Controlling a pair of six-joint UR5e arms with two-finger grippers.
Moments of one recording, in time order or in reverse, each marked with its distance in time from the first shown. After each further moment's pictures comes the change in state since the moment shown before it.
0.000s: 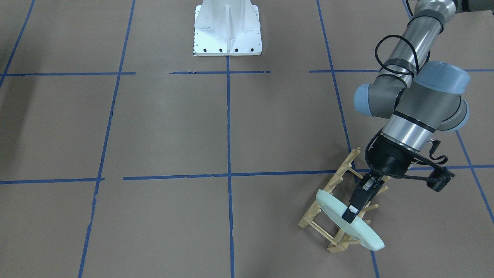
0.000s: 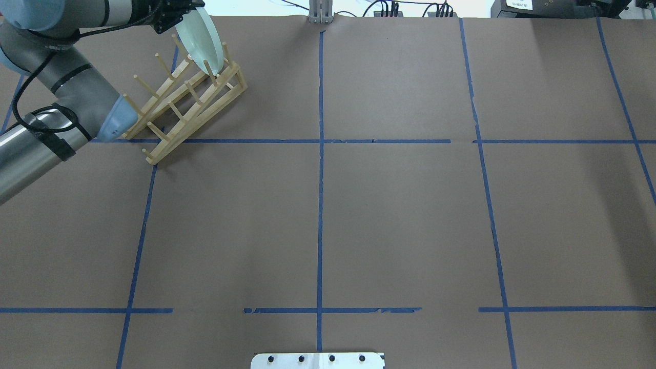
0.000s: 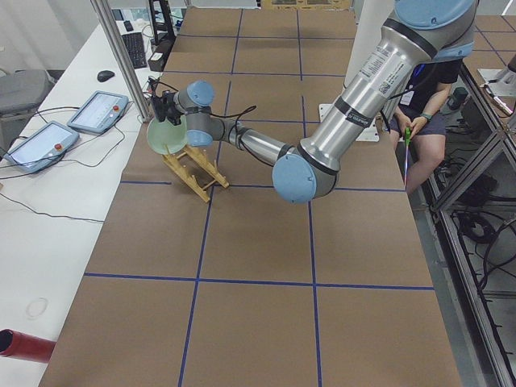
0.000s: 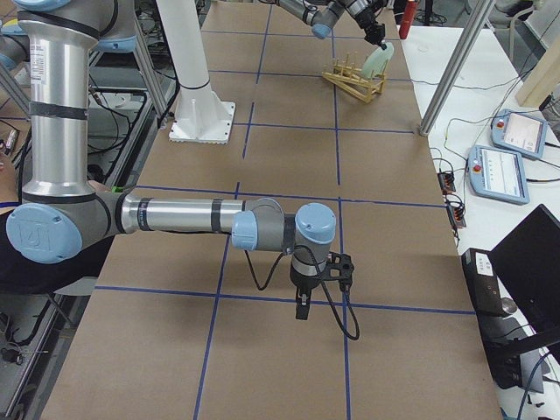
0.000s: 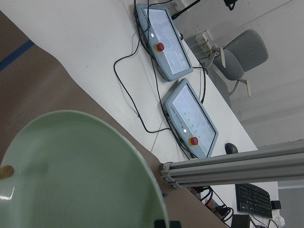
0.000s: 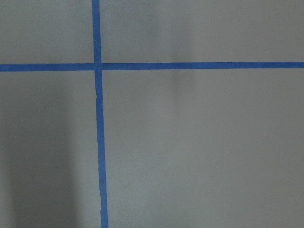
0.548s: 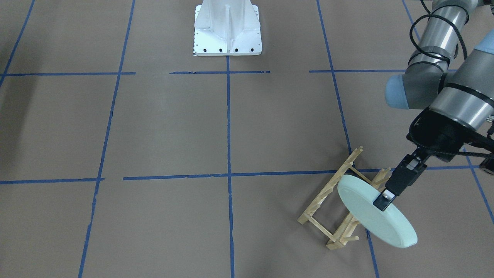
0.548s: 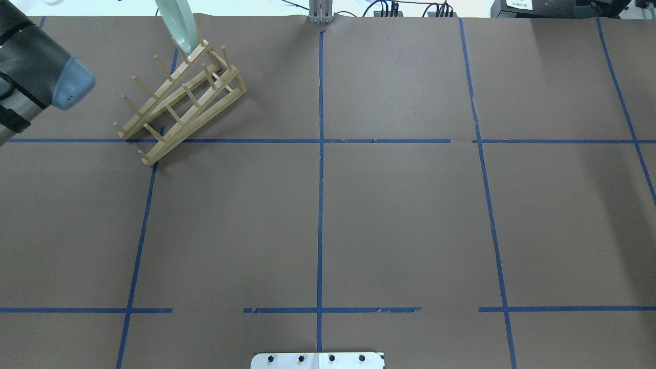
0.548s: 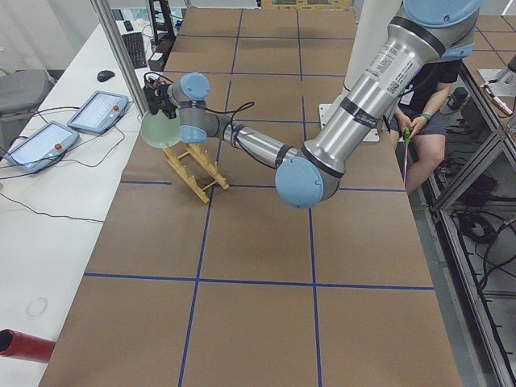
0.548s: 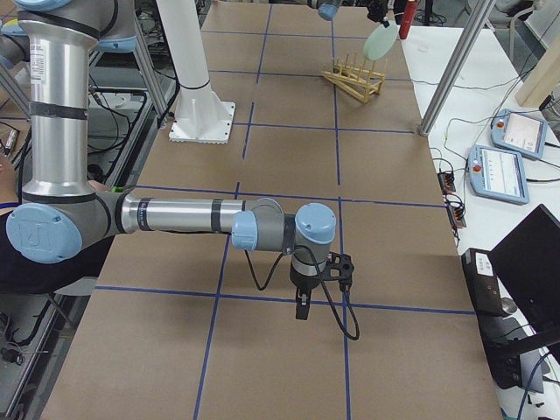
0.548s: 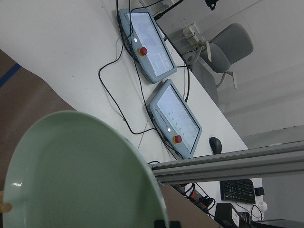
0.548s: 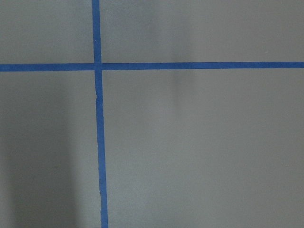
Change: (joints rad) left arm -0.126 0.030 -0.117 0.024 -0.179 0.005; right arm 0.000 0.000 0.000 0.000 0.000 0.000
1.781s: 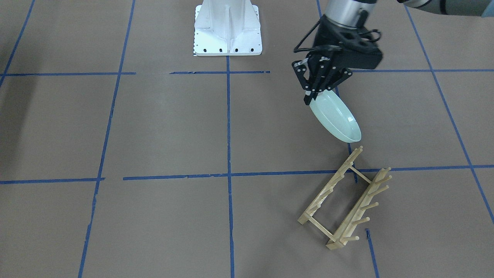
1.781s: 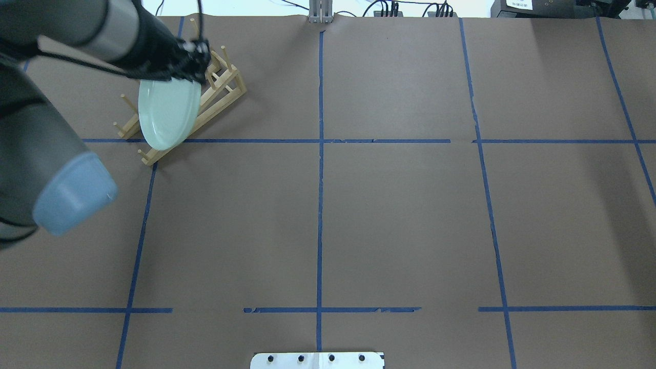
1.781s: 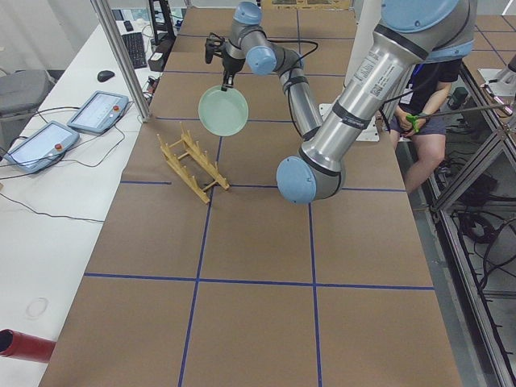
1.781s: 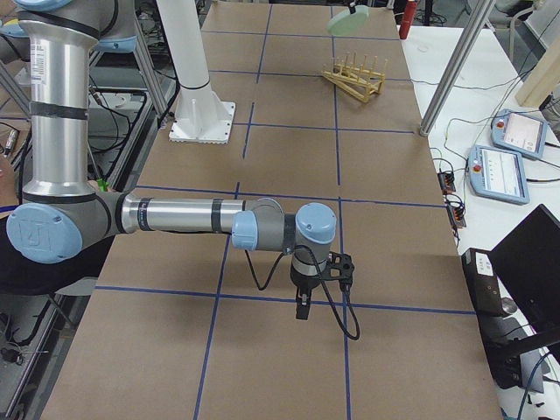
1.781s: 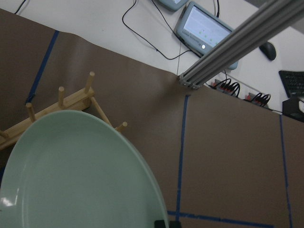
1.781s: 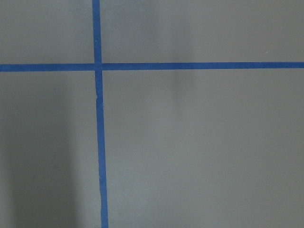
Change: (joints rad) left arm 0.430 -0.016 -0.663 1.325 0.252 0.720; right arm 0.000 0.000 0.000 0.000 0.000 0.000
